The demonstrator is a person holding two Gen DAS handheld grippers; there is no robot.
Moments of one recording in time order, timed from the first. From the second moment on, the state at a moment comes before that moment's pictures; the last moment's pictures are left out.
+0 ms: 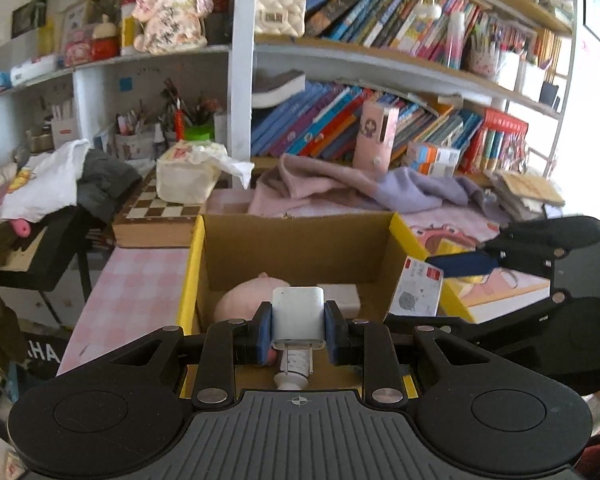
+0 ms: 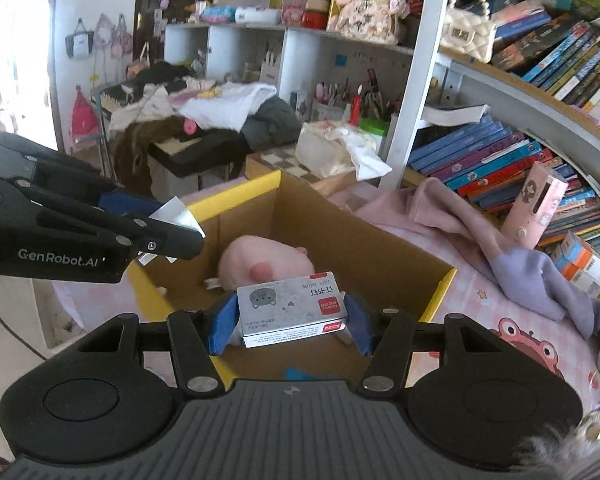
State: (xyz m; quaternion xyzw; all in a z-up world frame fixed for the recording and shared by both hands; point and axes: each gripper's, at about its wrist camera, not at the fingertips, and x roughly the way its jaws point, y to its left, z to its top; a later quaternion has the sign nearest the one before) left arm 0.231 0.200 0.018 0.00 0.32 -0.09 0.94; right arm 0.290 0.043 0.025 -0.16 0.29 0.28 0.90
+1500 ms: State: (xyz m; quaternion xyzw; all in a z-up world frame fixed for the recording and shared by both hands) left arm 0.244 0.200 0.014 0.01 0.35 -0.05 0.93; right arm 0.319 0.047 0.011 -0.20 0.30 0.29 0.89
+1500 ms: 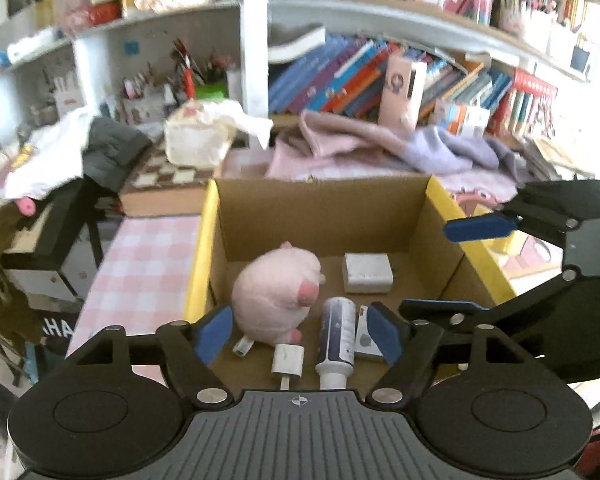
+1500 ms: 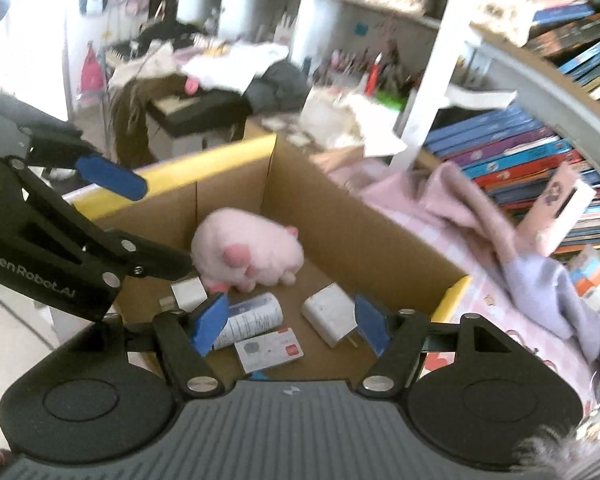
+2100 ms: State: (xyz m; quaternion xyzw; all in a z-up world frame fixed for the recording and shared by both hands) left arm 0.136 0.192 0.023 0.00 0.30 0.00 0.95; right arm 0.205 -0.013 0.044 -0.08 0.21 0.19 0.96
